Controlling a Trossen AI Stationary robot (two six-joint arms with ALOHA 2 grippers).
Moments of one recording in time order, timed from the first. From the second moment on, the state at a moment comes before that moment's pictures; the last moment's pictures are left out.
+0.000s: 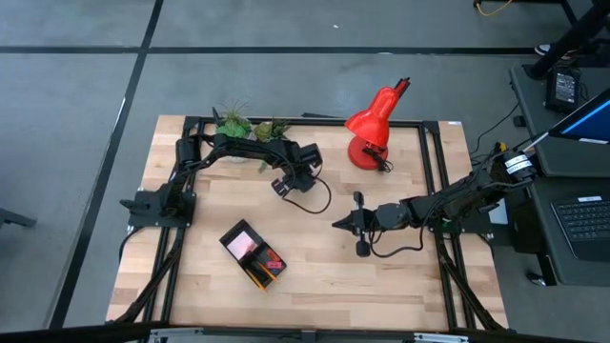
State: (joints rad) left arm 0.29 2.12 1.41 -0.64 0.02 1.18; right arm 0.30 1.42 0.46 0.60 0.26 0.05
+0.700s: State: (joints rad) left arm 0.28 2.12 1.41 -0.65 0.04 0.68; right arm 0.30 1.42 0.46 0.60 0.23 0.05
